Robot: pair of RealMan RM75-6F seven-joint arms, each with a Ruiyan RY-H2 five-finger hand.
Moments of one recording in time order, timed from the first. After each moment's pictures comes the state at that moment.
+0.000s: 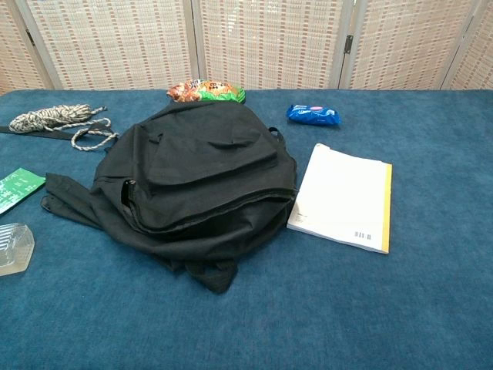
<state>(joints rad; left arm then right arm) -0.13 -1.26 -0.06 -1.70 1.52 1.49 0.14 0.17 -1.22 0.00 -1.46 -1.53 1.48 0.14</state>
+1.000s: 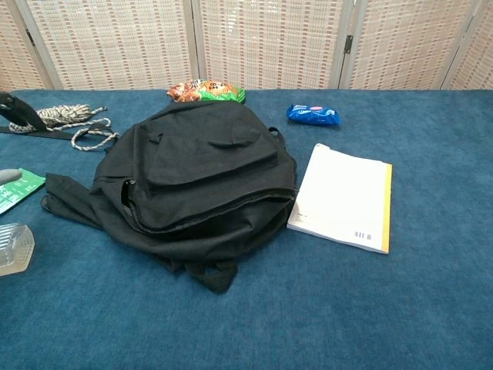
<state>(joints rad) -0.33 -1.28 -0.11 -1.67 1.56 1.26 0.05 0.15 -1.17 0.05 -1.55 -1.55 1.49 0.09</state>
